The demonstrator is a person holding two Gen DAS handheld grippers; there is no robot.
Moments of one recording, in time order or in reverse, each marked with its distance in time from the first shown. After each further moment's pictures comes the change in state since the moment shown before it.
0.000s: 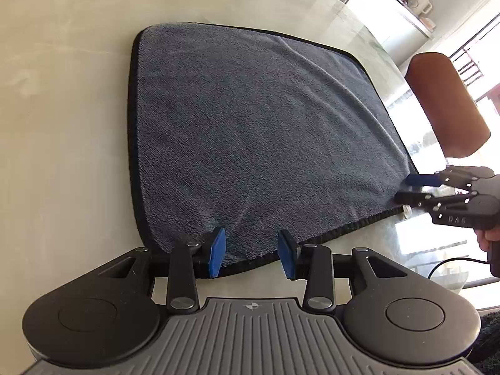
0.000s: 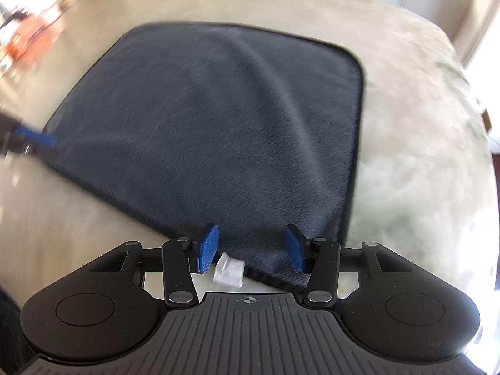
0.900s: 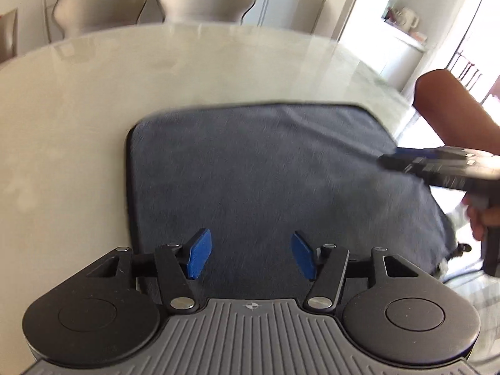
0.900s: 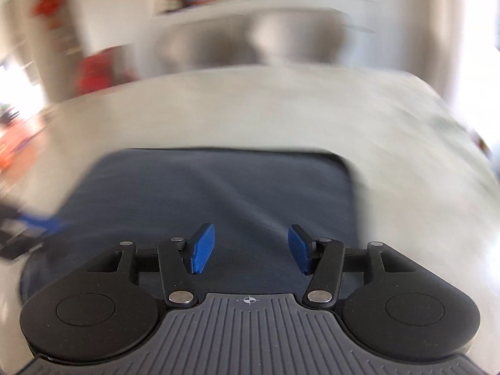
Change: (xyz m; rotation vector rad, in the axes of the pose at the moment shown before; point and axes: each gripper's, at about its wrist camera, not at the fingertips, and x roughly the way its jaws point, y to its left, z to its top) left arm 0.020 -0.008 0.043 0.143 -0.229 0.083; right arm 0.060 0.000 0.066 0.051 -0.330 0.084
